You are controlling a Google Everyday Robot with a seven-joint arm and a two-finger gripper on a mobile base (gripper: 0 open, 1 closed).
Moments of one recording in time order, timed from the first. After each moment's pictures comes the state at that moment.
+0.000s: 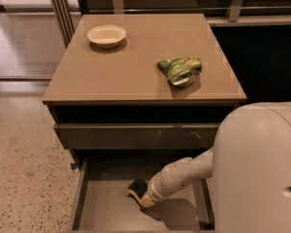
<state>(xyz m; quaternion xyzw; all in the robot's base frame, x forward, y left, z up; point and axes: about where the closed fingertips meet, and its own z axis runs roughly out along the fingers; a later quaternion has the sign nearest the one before) 0.465 -0.009 0.386 -0.49 0.85 0.16 0.15</state>
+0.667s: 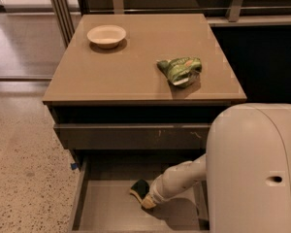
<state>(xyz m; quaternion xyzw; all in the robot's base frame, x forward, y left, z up) 0.469 -0.018 0.362 -0.47 0.86 0.16 0.15</state>
